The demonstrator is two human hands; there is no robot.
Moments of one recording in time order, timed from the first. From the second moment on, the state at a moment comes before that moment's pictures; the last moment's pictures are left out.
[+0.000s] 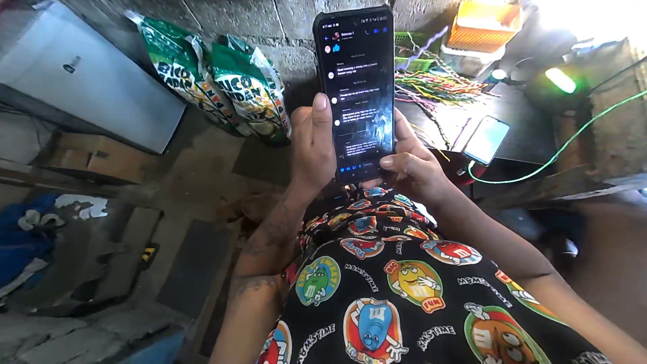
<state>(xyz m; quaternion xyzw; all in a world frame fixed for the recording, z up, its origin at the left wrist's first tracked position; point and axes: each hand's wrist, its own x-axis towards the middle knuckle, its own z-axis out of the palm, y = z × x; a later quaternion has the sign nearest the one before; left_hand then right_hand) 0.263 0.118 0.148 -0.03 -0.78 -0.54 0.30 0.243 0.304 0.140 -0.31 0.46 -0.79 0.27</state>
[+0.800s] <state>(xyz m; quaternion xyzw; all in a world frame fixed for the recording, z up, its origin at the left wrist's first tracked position) 0.270 0.117 0.159 -0.06 -0.71 -0.63 0.29 0.248 0.301 0.148 -0.33 0.47 -0.77 0.27</state>
